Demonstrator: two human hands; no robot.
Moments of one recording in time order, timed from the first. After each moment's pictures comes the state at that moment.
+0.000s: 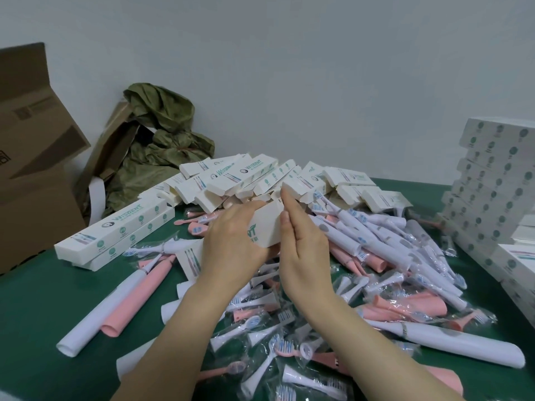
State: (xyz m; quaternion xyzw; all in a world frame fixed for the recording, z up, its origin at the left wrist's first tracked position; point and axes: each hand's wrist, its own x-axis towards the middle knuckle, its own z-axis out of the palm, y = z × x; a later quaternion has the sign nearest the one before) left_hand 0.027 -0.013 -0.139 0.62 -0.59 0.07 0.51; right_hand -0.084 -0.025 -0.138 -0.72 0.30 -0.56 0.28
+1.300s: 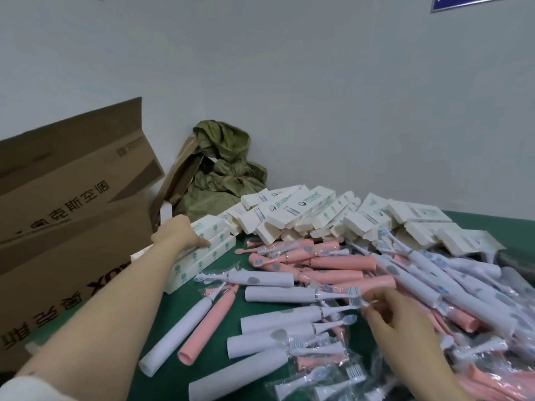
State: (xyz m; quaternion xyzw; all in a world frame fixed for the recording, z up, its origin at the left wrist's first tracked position) left_hand 0.247 -0.032 -0.097 0.92 -0.36 -0.02 0.13; right_hand -0.128 -0.040 -0.167 -0.74 0.50 -0.37 0.28
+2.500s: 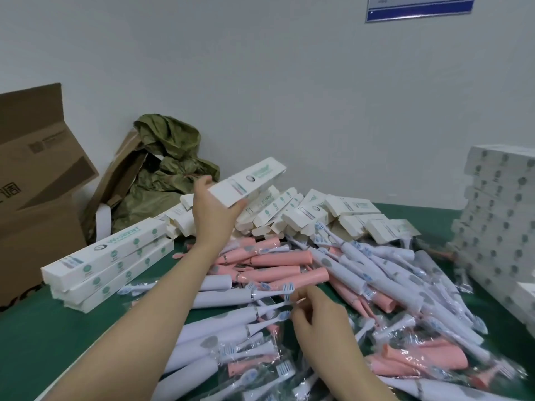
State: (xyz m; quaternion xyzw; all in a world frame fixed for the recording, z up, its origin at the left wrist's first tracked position) left_hand 0.098 -0.129 -0.101 0.61 -0.46 0.04 0.65; right_hand -0.119 -0.048 -0.173 -0.77 0.46 -0.36 0.26
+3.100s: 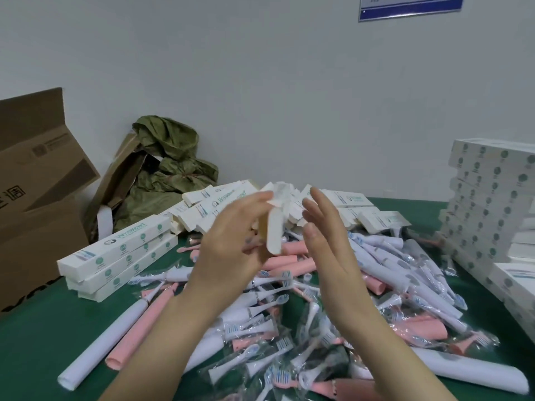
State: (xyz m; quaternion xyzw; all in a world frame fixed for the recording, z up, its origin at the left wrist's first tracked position) left_hand 0.025 0.005 -0.092 0.40 -0.70 0.20 0.55; right_hand -0.126 -0.014 -0.103 -0.69 0.21 -0.55 0.41
